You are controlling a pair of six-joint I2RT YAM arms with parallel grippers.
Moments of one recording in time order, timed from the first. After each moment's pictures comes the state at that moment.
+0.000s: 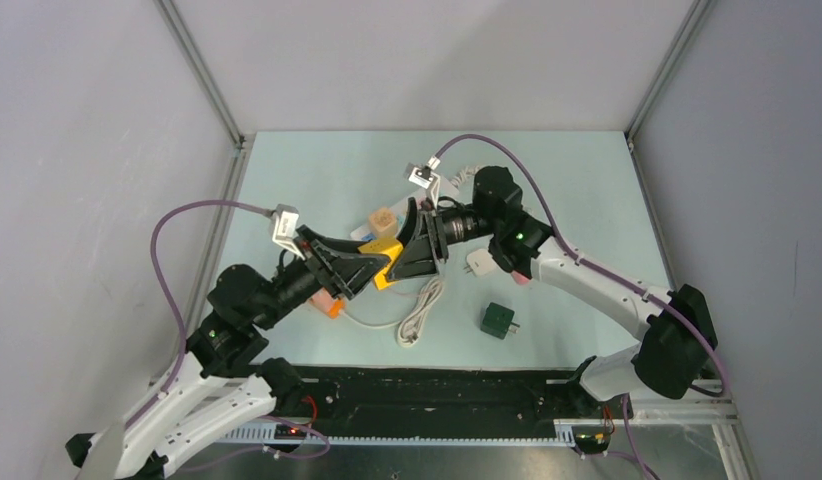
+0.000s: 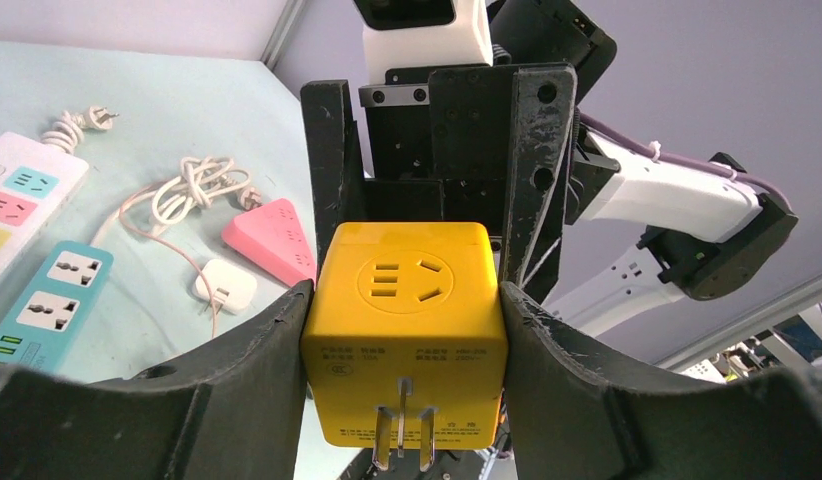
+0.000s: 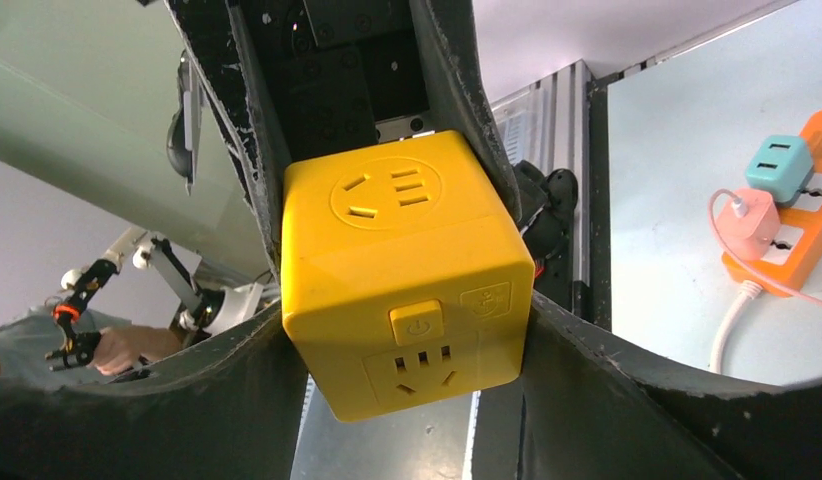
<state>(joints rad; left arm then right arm) -0.79 0.53 0.75 -0.08 0.12 -0.65 0.78 1.42 1.18 0.26 -1.06 0.70</state>
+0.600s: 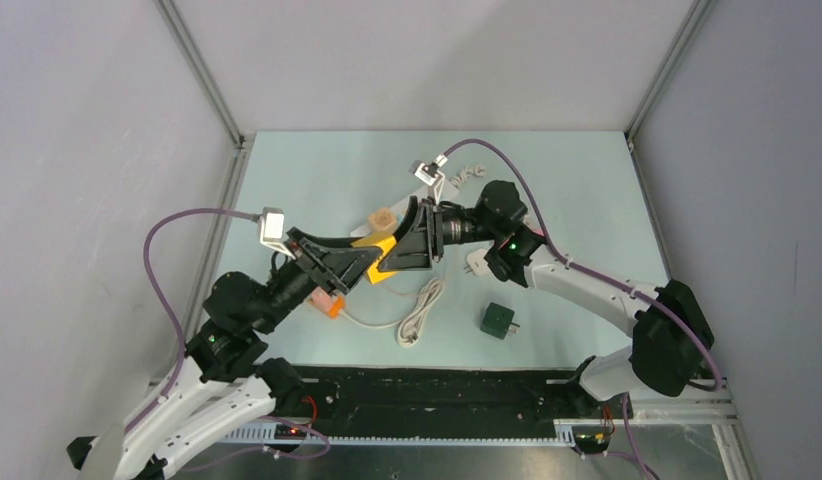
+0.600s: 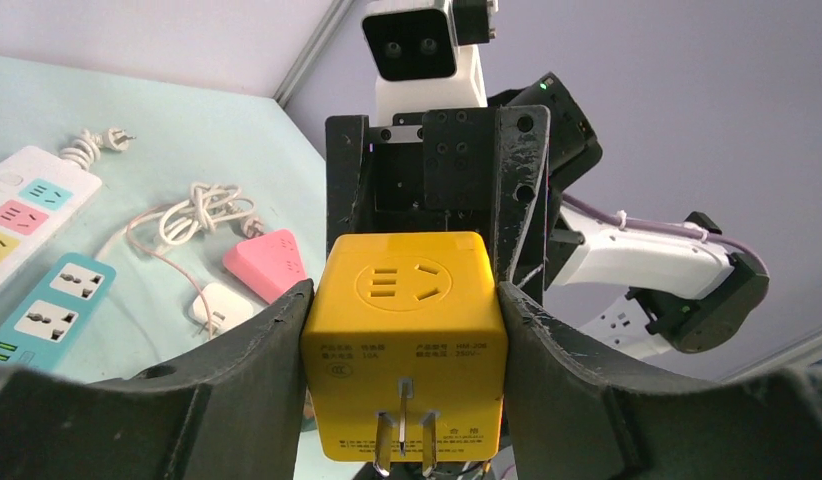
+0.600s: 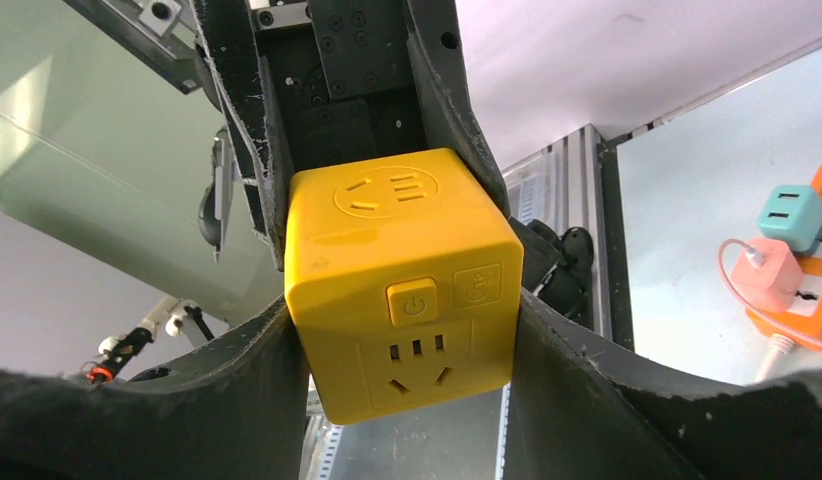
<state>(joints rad) -0.79 0.49 0.72 -0.04 0.02 -0.71 0.79 1.43 1.08 0.58 -0.94 0.93</state>
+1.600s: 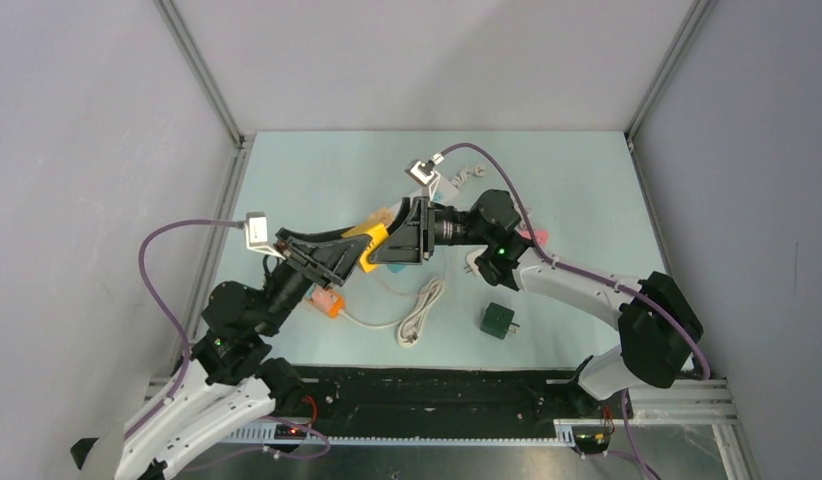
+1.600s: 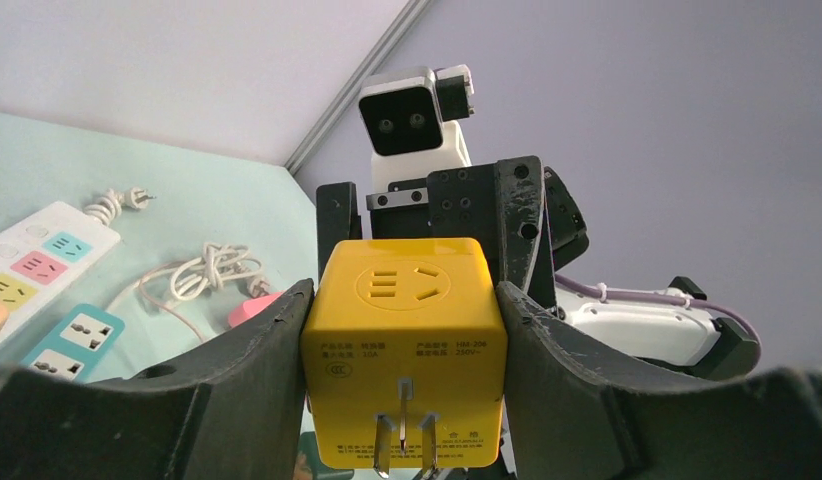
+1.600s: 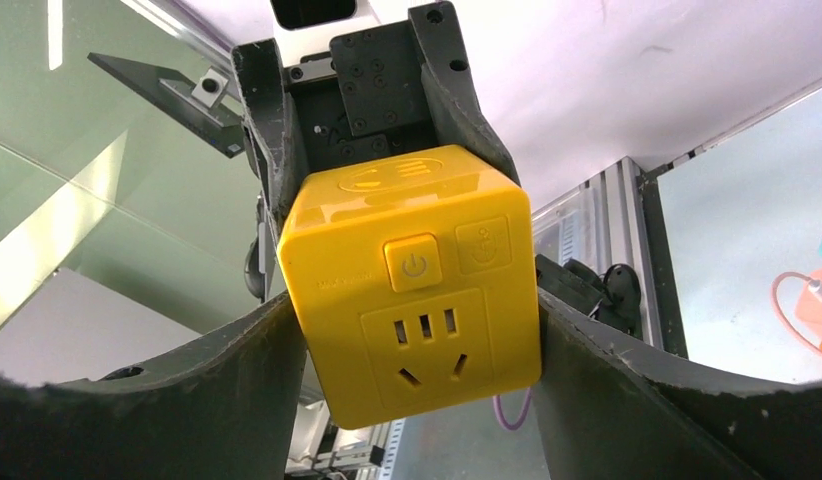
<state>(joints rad) -0.79 0.46 0.64 0.11 -0.11 -0.74 0.83 1.49 1.05 0.80 -0.84 1.14</state>
